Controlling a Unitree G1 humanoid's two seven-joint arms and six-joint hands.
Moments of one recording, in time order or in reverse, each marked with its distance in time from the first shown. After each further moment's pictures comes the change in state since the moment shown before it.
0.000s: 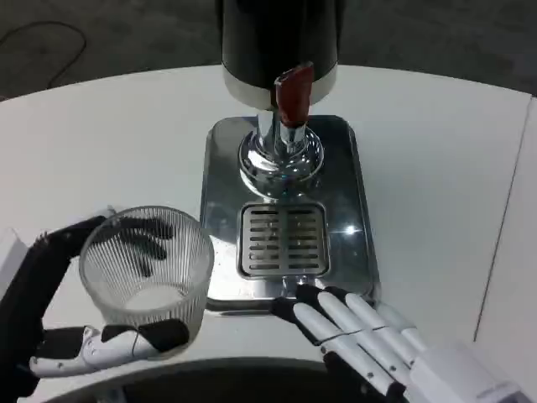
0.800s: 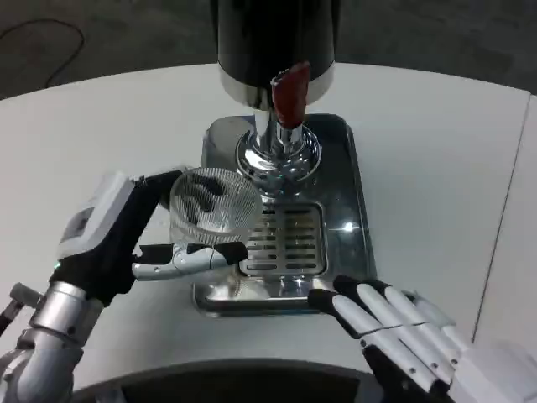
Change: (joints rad) left arm -0.574 0.056 -0.280 0.771 0.381 -0.042 0.391; right arm 0.051 0.000 -0.116 0.000 0.100 -0.043 -0.035
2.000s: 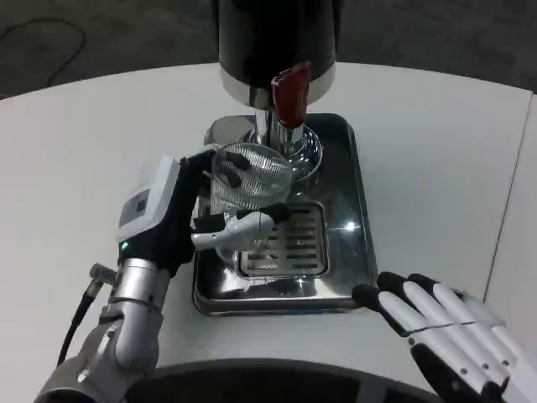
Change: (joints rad) left arm -0.286 -0.132 -0.239 0.410 0.040 0.110 0.381; right arm 0.029 0.000 -0.147 0.000 0.123 -0.045 -0.008
